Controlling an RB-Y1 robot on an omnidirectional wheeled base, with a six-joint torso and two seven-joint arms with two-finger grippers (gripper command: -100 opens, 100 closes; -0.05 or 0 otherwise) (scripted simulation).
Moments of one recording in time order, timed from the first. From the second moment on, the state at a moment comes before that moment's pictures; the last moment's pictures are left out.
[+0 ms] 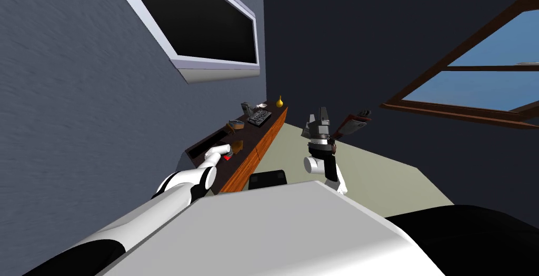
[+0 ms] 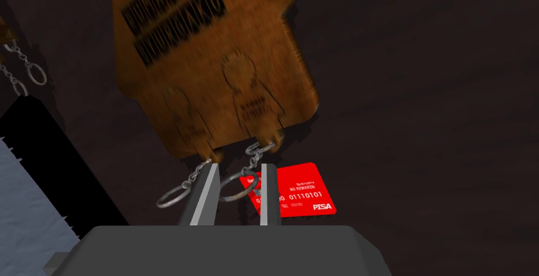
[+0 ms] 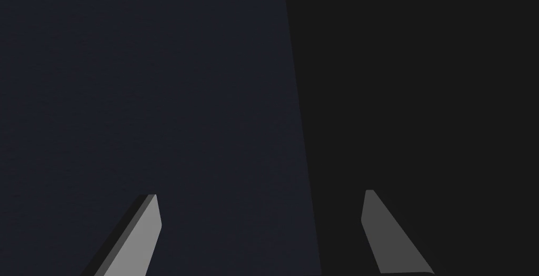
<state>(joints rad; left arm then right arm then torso) -0.54 0.33 0.15 -0.48 0.18 0.64 0.23 0.46 0.00 -0.04 -2.31 -0.03 -0.37 0.15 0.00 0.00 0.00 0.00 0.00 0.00</state>
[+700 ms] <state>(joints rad) -0.57 0.32 0.12 -0.48 0.22 0.65 0.18 0.46 0.00 -0.04 -2.31 -0.03 -0.37 0.15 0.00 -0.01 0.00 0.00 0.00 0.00</state>
